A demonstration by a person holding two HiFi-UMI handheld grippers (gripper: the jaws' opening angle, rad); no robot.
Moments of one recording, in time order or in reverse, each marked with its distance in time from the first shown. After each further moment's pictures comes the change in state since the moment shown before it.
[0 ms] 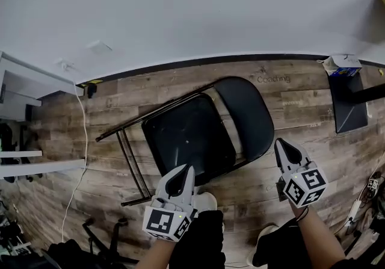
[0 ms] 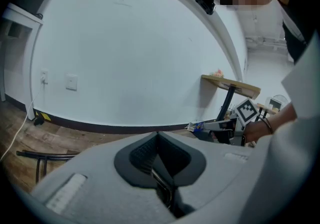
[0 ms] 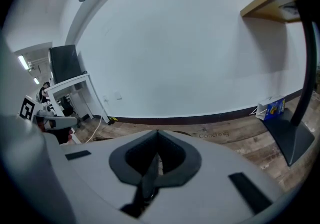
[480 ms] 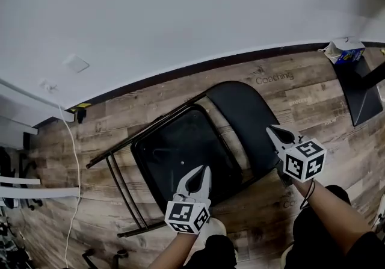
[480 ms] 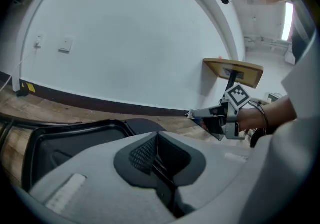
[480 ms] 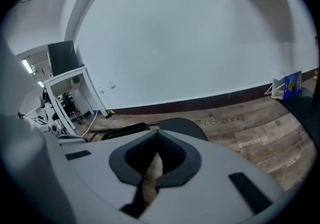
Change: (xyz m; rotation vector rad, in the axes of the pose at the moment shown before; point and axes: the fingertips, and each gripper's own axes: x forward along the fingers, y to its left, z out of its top) left arm 0.121 0.017 -0.173 -0.028 0.038 -0.053; right arm 0.122 -0.061 -0.104 -0.002 0.039 0.077
